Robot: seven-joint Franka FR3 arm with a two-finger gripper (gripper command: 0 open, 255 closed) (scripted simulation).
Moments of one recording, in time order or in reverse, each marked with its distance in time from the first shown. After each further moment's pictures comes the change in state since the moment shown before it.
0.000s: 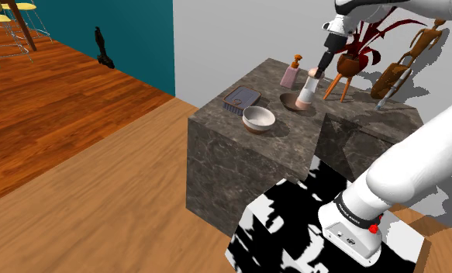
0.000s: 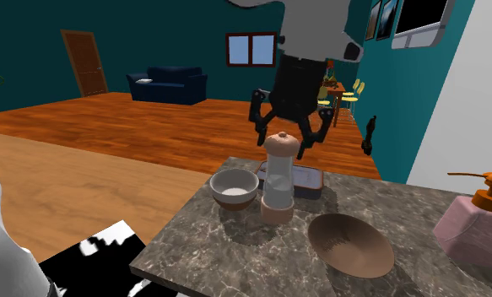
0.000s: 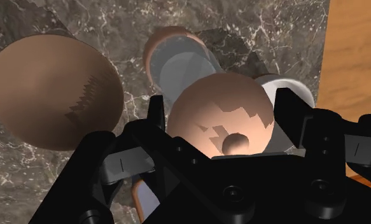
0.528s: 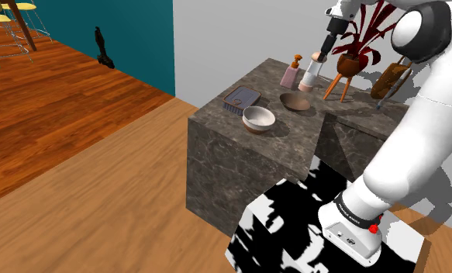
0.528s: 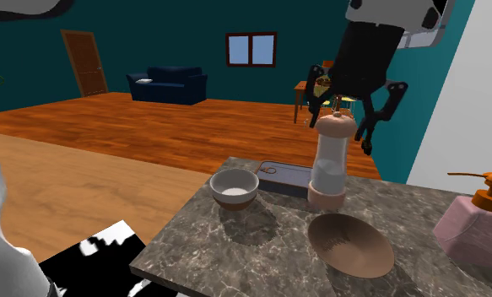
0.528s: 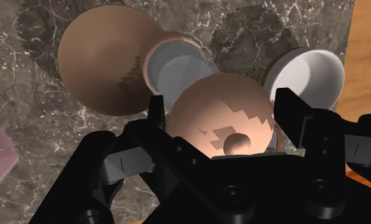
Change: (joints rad) arm -0.089 0.340 -0.072 0.475 0.151 -0.198 -0.154
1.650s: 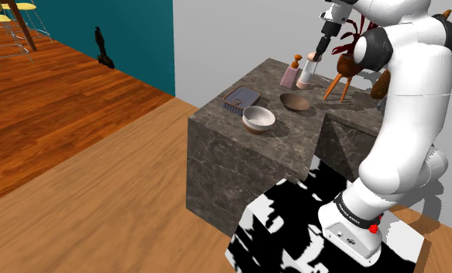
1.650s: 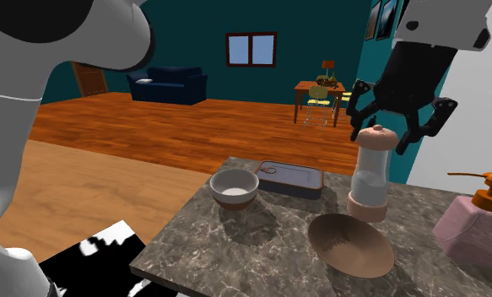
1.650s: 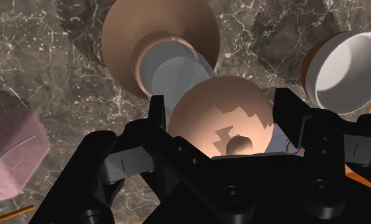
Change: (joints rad) arm -0.162 0.325 0.009 0.384 0.148 -0.103 -0.081
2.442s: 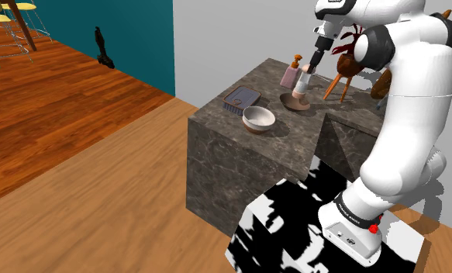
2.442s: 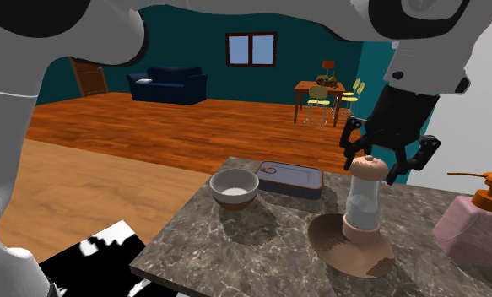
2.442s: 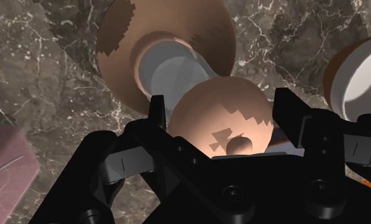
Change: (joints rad) arm 0.047 -0.025 -0.001 -0.207 -0.010 0.177 -0.022
